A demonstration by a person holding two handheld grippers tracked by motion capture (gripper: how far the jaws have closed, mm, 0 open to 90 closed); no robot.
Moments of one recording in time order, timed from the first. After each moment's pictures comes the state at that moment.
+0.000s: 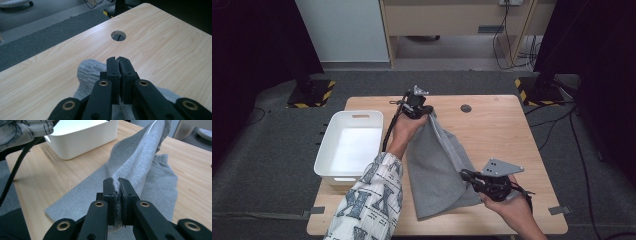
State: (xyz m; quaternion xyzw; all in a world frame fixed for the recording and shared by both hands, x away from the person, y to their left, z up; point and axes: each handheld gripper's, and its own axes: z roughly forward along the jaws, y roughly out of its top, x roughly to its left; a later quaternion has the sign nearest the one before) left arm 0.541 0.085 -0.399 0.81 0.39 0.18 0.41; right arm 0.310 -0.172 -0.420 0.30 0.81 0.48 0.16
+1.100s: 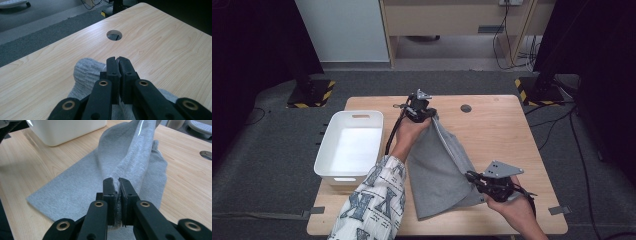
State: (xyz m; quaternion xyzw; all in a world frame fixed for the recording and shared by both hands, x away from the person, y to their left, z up) left arm 0.537 0.075 -0.411 0.81 0.39 0.17 0.42; right arm 0.314 -0.183 -0.439 0.31 0.82 0.45 0.17
